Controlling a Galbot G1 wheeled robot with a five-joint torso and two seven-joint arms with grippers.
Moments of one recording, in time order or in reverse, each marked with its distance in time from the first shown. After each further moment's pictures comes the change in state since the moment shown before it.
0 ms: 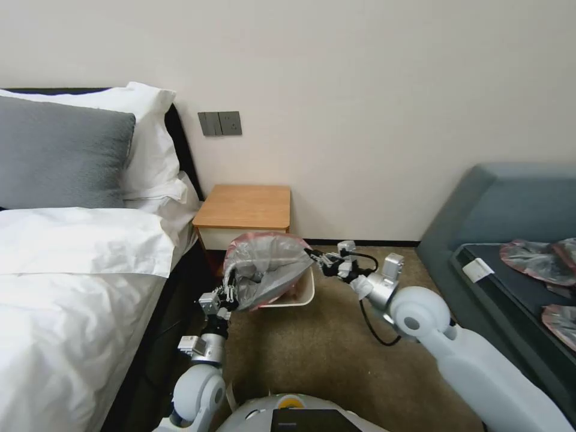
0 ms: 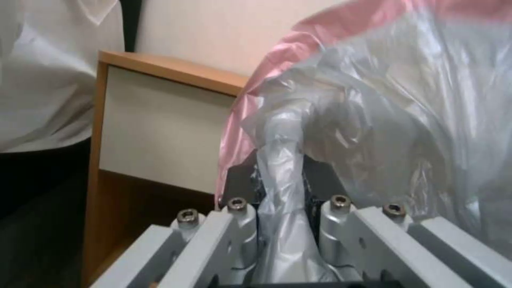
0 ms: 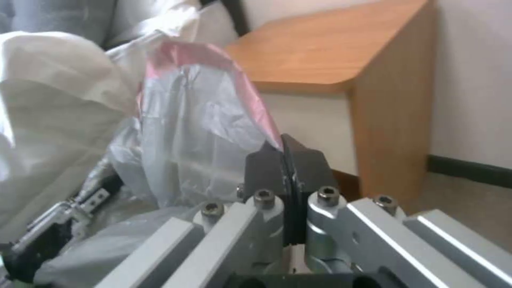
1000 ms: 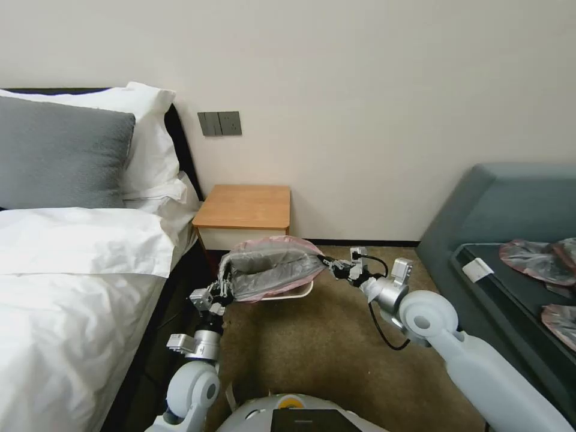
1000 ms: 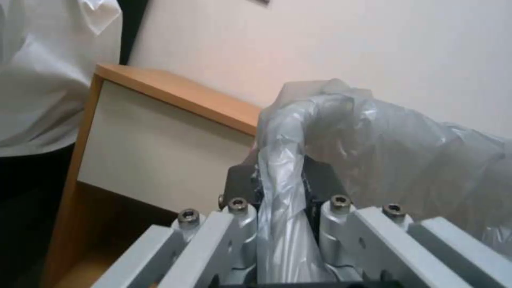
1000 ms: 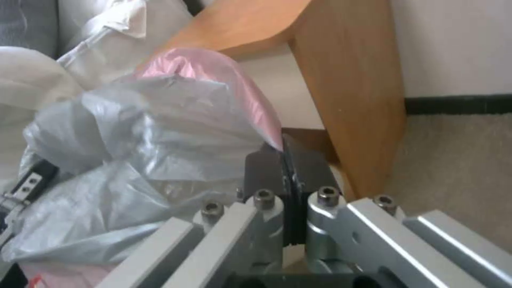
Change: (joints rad) left arm -0.003 0.012 -0.036 -0.033 -0.170 -0.033 0.057; right arm -0.071 0.018 0.075 -0.053 0.152 -0.054 0.061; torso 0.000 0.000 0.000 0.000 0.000
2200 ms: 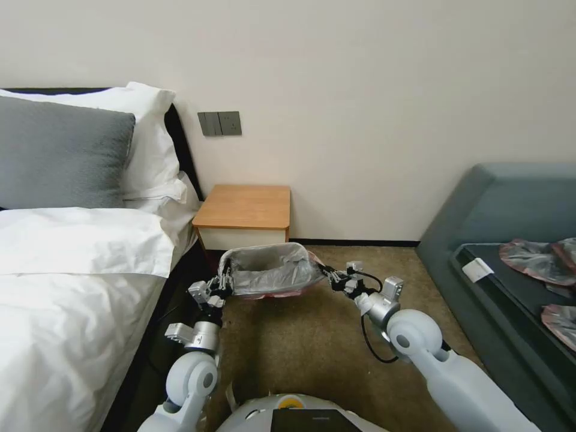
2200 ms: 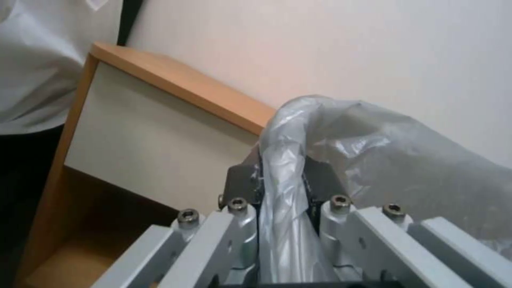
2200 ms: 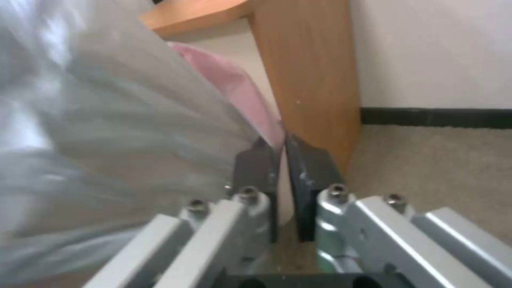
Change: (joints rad) left arm -0.045 0.007 -0.009 -0.004 -0.094 0.077 -0.011; right arm -0.103 0.112 -0.022 -0.041 -0.331 0.106 -0.039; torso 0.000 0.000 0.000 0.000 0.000
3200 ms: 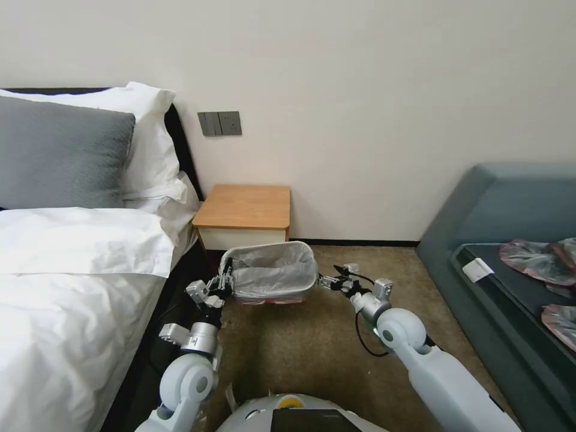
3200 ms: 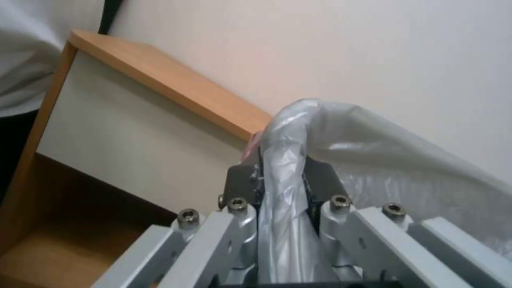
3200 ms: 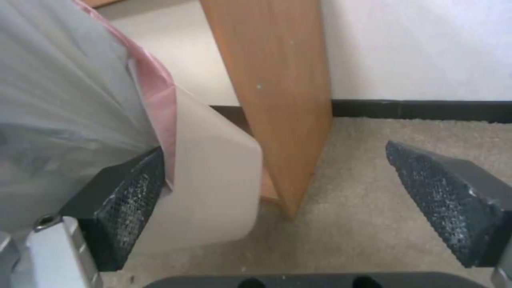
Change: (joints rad) left arm 0.029 0.014 -0.010 -0.063 -0.093 0.043 0.016; right arm 0.052 0.076 -0.032 -0.139 -0.125 0.019 -0.023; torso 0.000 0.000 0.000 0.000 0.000
